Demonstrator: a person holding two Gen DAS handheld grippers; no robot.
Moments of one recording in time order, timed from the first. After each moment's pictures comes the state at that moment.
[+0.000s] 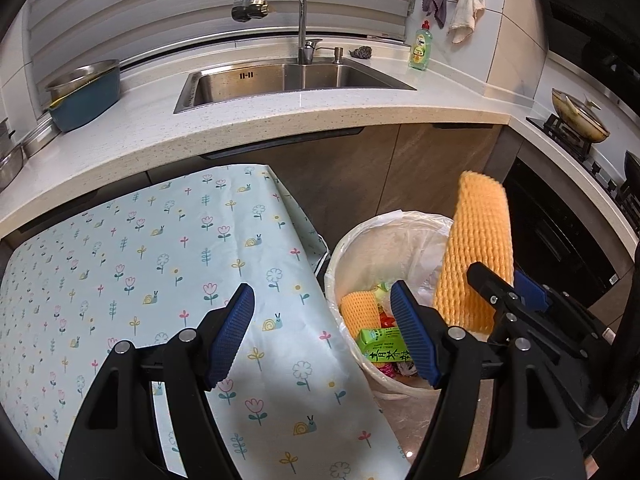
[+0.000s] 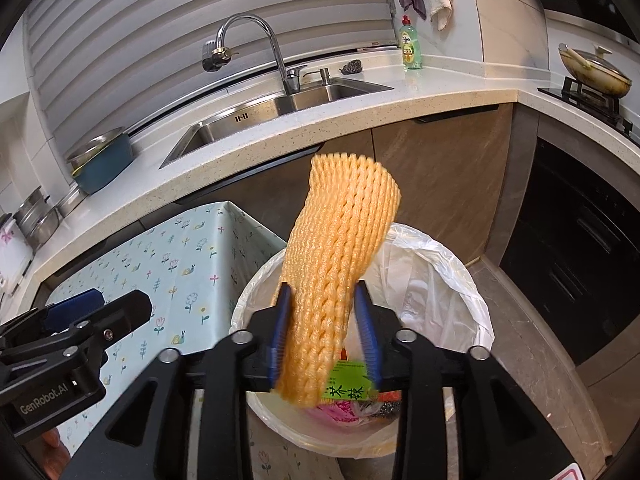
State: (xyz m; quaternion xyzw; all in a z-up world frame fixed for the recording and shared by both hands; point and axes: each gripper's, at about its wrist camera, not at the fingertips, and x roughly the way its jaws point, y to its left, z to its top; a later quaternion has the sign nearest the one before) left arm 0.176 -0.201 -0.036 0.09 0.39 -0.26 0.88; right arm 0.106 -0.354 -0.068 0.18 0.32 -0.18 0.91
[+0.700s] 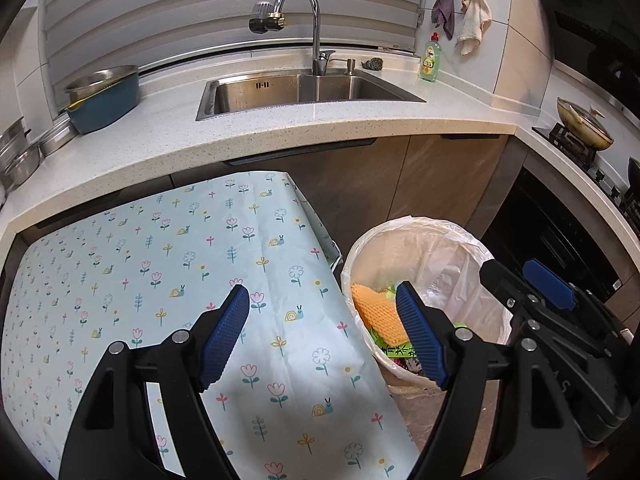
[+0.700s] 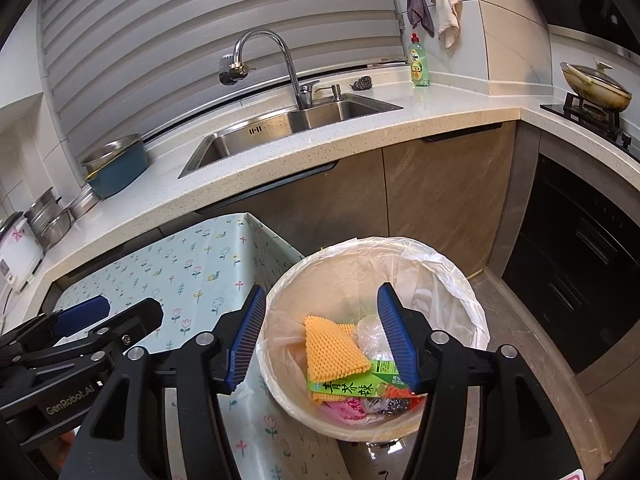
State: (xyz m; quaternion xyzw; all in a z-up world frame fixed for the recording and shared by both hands) left arm 0.160 -0.178 -0.020 0.08 0.37 -0.24 0.89; right arm 0.088 -0.334 -0.042 0.17 0.30 -0.17 0.92
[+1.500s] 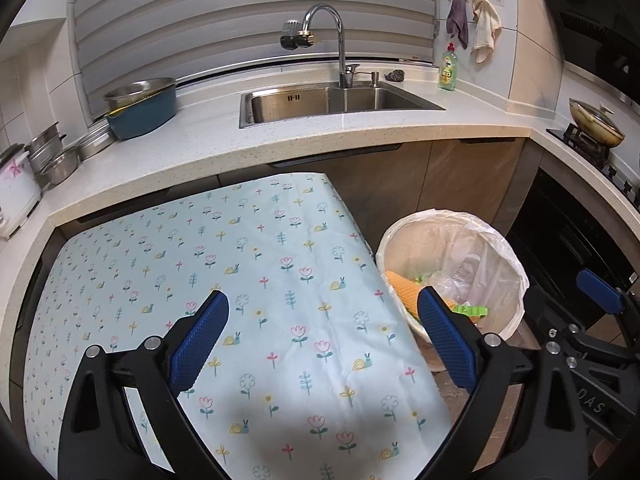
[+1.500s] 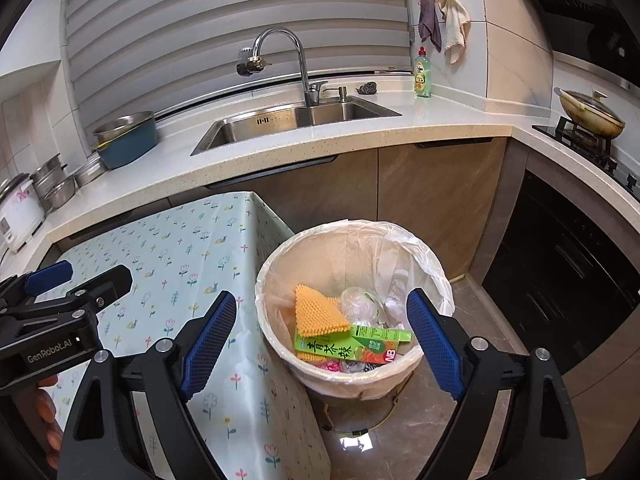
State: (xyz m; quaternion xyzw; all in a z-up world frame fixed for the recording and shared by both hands) left arm 0.118 -0.136 -0.009 0.10 0.35 -0.20 0.91; right arm 0.035 -0.304 -0.029 0.12 0.32 -0.18 0.92
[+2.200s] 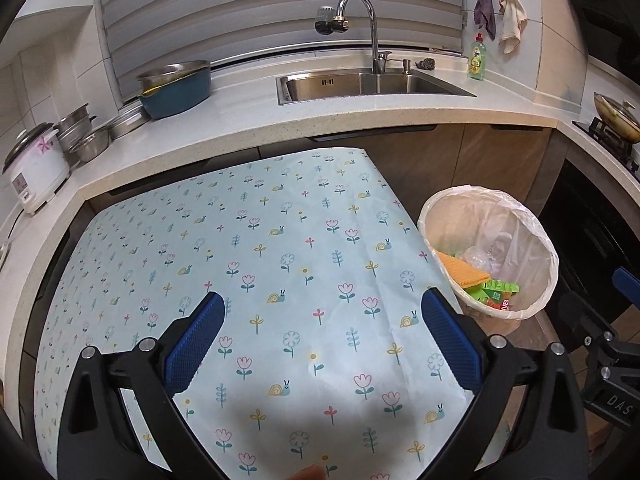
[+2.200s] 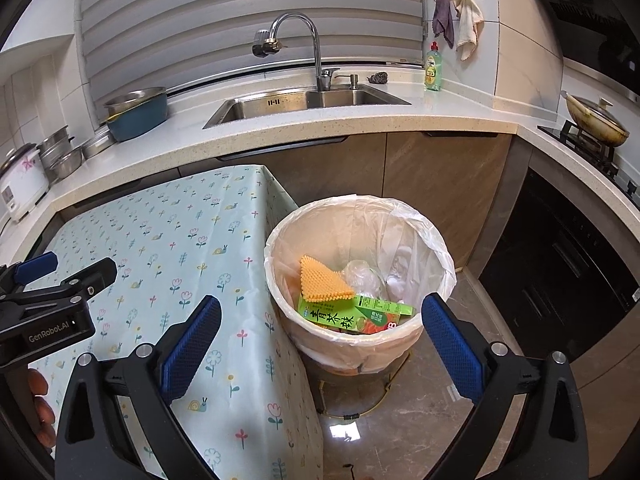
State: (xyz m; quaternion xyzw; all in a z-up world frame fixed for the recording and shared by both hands) left arm 0.101 -0.098 -0.029 0.11 0.36 -0.14 0.92; right arm 0.016 -0.280 -0.040 0.09 0.35 -0.16 0.92
